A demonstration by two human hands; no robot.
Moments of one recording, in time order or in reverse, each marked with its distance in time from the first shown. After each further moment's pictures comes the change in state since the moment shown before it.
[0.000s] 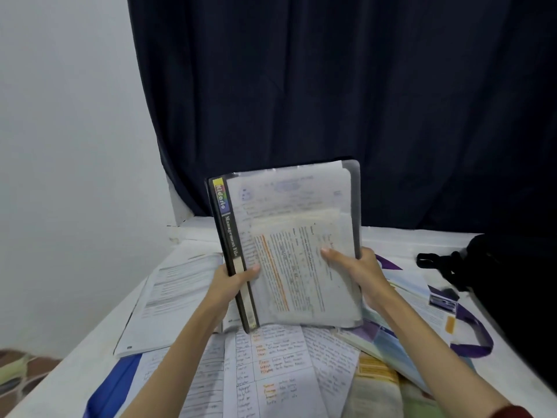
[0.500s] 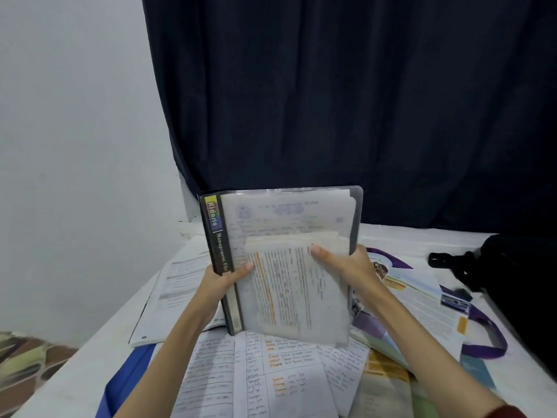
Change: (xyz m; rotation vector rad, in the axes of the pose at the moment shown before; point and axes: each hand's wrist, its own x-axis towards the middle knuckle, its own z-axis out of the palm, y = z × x) left_hand -0.025 0.011 -0.028 -0.045 0.000 0.079; right_hand -0.009 -0.010 0.027 -0.017 -0.048 -0.038
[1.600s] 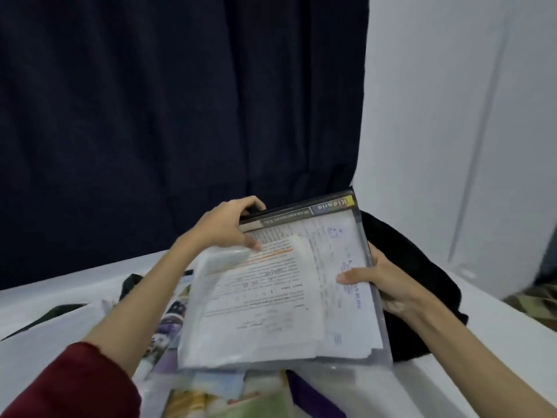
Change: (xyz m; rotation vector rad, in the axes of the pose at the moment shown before) left_hand 0.043 0.090 0.379 0.993 -0.790 0.599; right_hand -0.169 -0.030 -0.318 0.184 0.259 0.012
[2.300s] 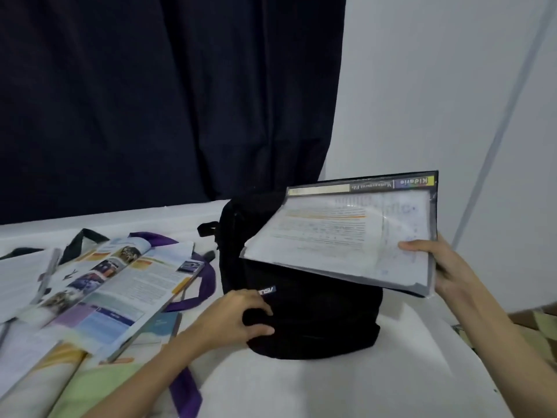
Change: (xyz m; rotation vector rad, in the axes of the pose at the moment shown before) left_hand -0.005 0.110 0.251 -0.058 -0.071 -0.017; right_hand 0.010 -0.018 -0.291 0.167 0.231 0.021
